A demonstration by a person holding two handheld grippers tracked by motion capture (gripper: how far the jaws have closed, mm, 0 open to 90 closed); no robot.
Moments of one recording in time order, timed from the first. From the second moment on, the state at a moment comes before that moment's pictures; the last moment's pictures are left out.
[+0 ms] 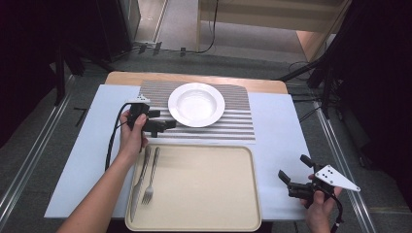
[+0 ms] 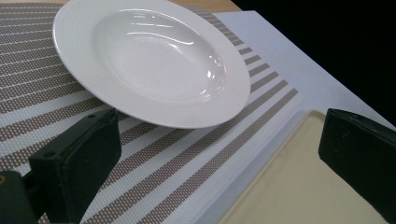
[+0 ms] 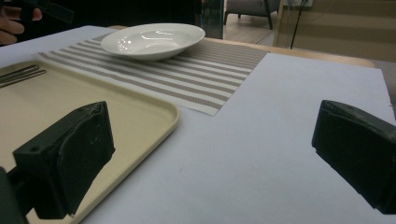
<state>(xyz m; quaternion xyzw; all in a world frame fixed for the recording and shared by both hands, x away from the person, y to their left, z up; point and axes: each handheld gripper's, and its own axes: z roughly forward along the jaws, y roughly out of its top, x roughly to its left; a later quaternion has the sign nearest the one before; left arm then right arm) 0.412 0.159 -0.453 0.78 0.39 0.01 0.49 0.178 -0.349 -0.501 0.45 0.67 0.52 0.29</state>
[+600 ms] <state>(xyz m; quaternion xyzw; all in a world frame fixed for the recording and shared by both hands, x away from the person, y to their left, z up) 0.463 0.146 -0.465 0.77 0.43 0.00 0.47 0.172 -0.353 -0.503 0.45 0.66 0.53 0.28</state>
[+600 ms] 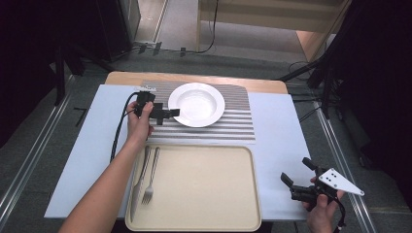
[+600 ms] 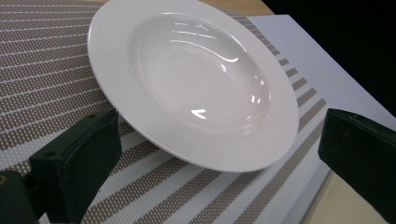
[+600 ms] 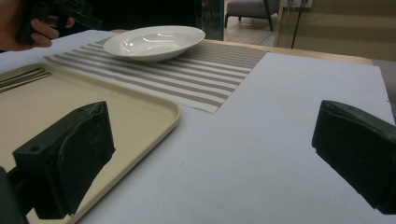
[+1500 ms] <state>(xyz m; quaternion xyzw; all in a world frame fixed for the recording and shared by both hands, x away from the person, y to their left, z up) 0.504 0.123 -0.498 0.73 0.51 -0.06 0.45 0.176 -0.353 -0.506 0.45 0.66 0.53 0.27</state>
